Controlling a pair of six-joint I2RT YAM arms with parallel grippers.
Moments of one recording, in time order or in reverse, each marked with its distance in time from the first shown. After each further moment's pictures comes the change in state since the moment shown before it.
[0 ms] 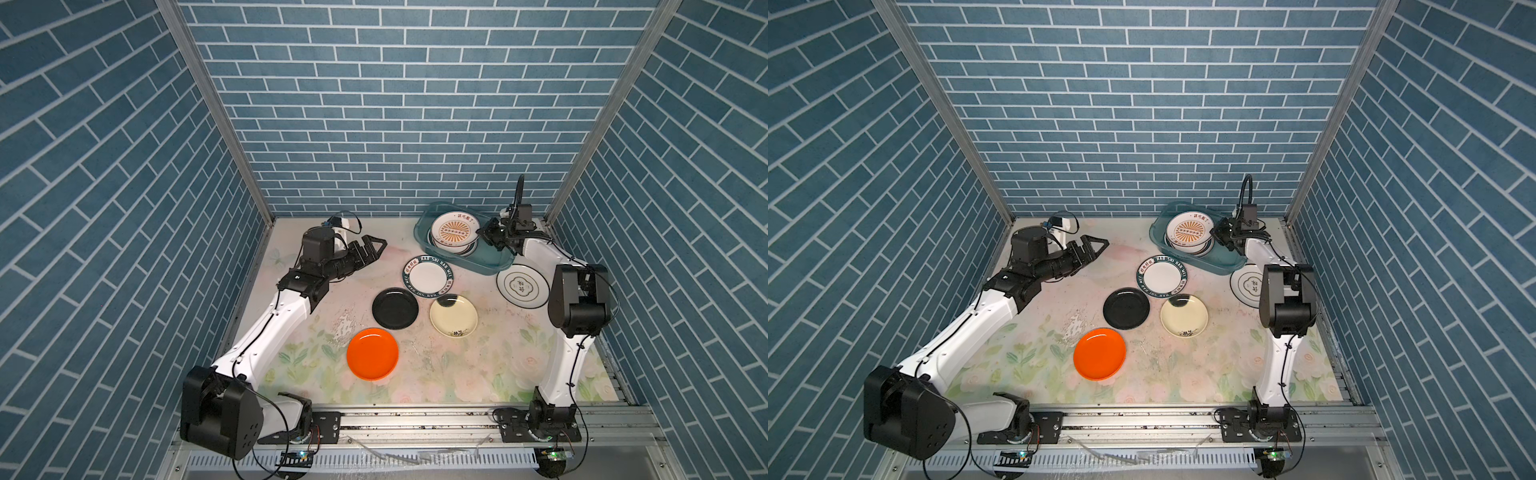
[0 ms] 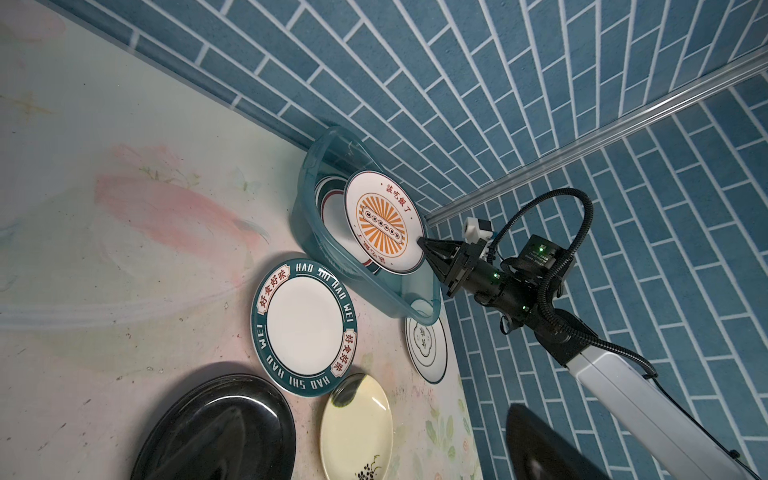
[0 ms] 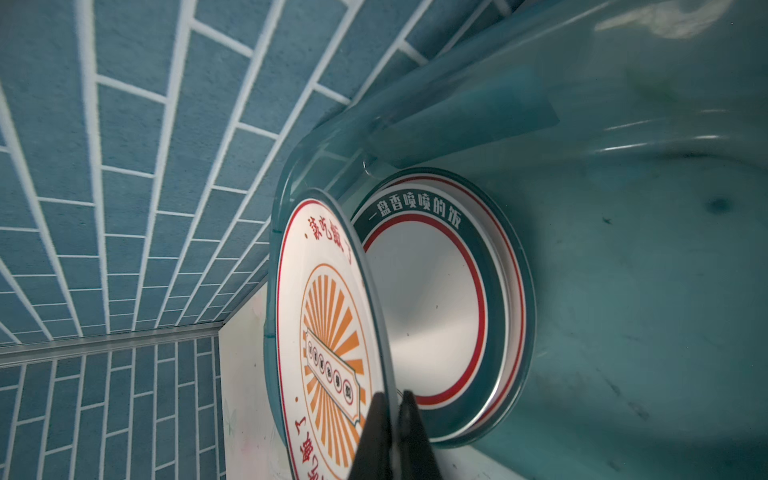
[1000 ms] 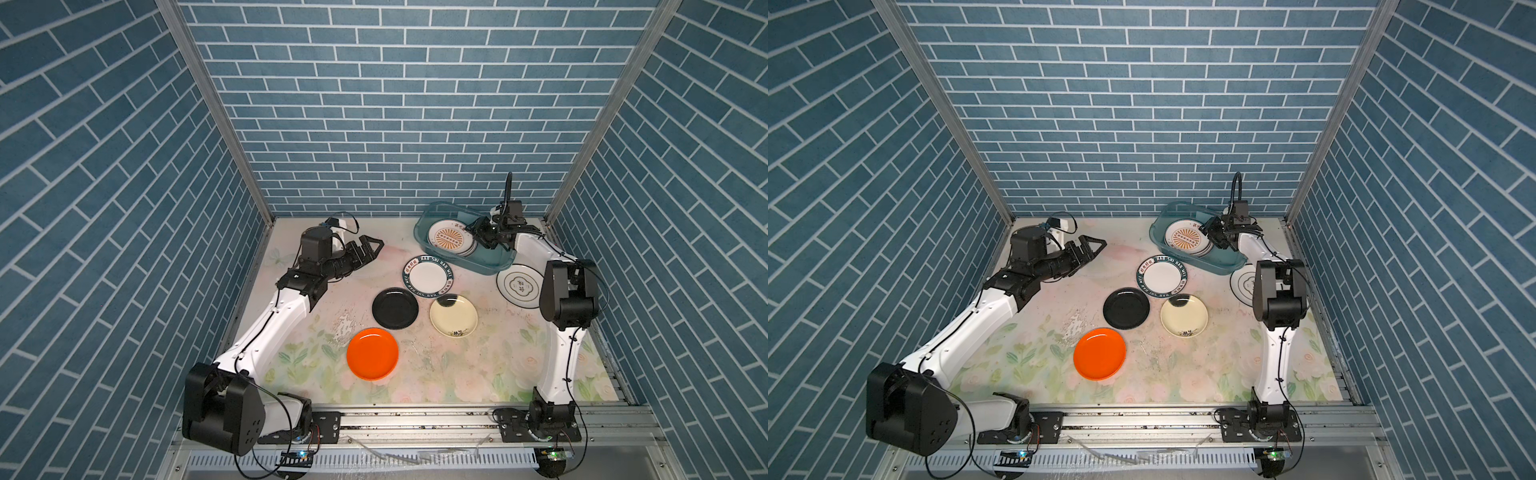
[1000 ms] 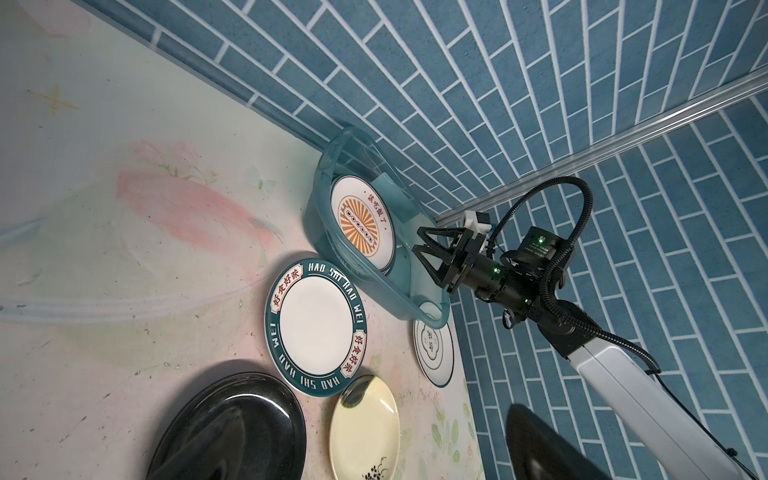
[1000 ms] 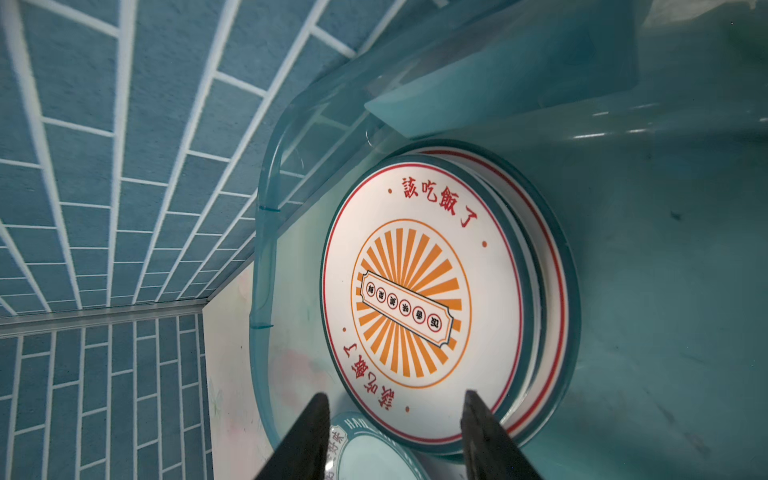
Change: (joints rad) left arm 0.027 0.013 -0.008 0.000 0.008 0.000; right arm 0.032 0.091 0.137 -0.110 -0.013 -0.055
